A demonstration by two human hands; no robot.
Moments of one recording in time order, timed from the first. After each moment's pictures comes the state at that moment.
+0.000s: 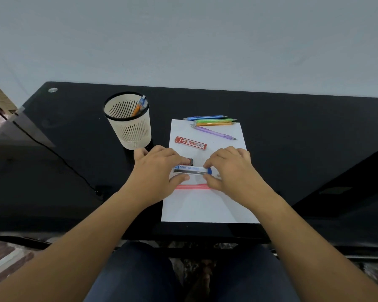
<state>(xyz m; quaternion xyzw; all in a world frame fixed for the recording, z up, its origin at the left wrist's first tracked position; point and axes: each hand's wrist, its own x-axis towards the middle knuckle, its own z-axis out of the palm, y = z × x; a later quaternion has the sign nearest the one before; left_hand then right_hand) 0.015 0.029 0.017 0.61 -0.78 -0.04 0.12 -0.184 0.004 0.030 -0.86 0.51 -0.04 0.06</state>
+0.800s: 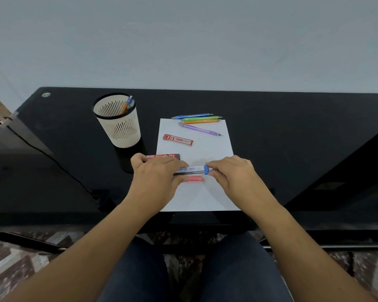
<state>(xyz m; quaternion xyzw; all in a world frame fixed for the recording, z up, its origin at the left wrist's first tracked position) -0.025 0.066 0.017 0.60 -0.77 0.04 0.22 -0.226 0.042 0.021 -0.83 0.52 -0.17 0.08</state>
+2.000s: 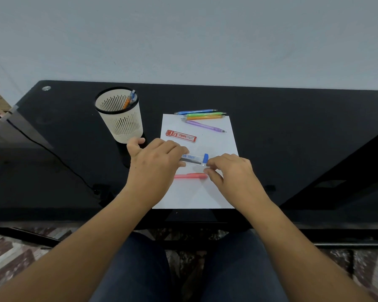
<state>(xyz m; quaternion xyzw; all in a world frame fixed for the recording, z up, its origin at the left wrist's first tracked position) -0.016 0.054 0.022 0.55 -0.77 0.20 0.27 -0.208 0.043 0.021 -0.81 0.57 -0.14 0.09</state>
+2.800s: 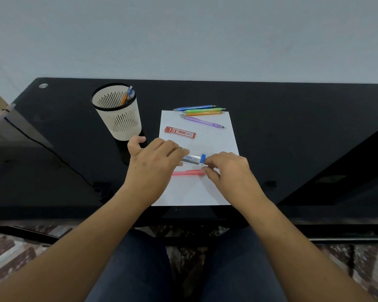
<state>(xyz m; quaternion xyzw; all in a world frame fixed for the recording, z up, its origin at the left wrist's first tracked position) -0.010 0.051 0.009 0.51 -0.79 0.24 0.24 -0.202 0.042 0.019 -0.79 0.58 -0.13 0.11</state>
